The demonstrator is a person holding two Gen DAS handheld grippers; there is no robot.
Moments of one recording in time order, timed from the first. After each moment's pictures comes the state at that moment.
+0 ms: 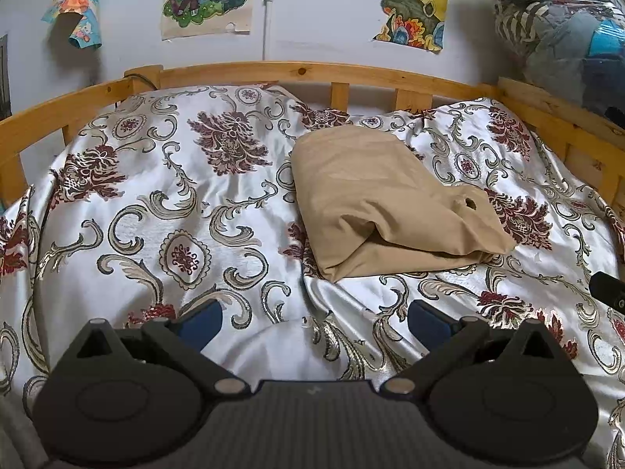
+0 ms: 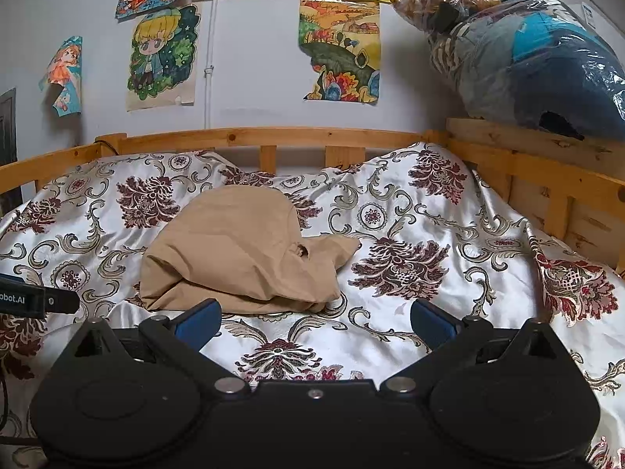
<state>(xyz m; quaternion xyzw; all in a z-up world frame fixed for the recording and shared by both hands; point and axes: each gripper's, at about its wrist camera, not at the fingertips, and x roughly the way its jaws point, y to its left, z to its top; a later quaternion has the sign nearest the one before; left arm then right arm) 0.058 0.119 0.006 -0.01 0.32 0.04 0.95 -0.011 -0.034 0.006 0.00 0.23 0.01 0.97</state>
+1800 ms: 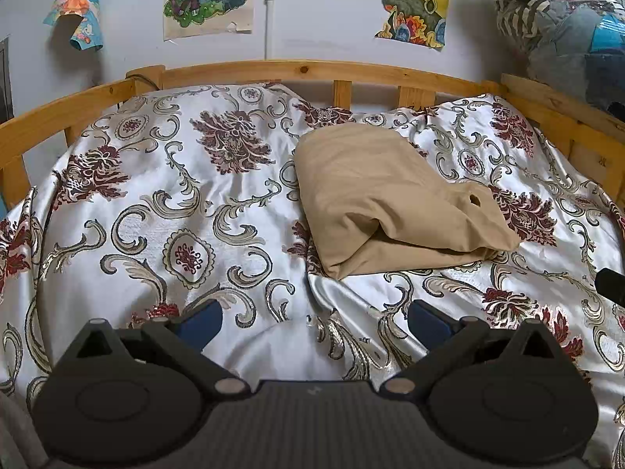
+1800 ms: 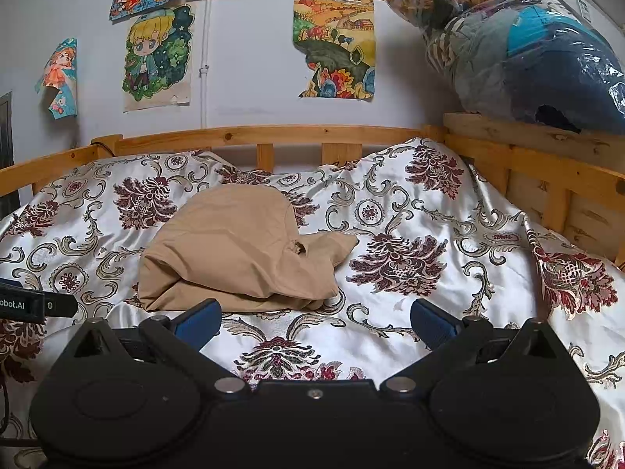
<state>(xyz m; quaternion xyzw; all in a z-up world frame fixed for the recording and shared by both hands) 0.059 0.121 0.004 -0.01 0.32 0.04 0.95 -0.010 -0.038 0.005 0.01 0.23 0.01 0.97</state>
